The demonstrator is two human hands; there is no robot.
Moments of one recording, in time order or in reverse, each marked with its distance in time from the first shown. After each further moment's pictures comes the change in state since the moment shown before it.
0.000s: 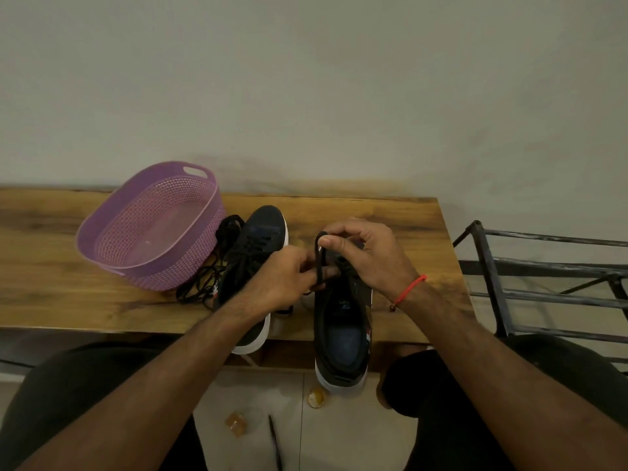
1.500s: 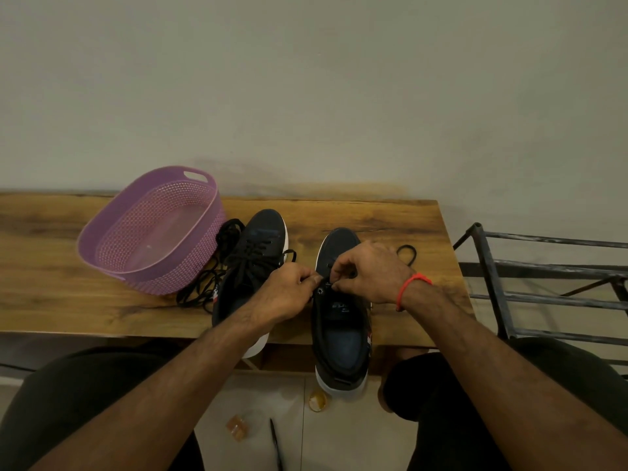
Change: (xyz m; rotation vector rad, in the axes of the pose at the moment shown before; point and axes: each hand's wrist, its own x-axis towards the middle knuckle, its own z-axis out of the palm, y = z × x) left_hand 0.002 -0.010 0.012 0.001 0.007 -0.189; right_hand 0.002 0.012 -0.008 -0.679 -0.406 0.214
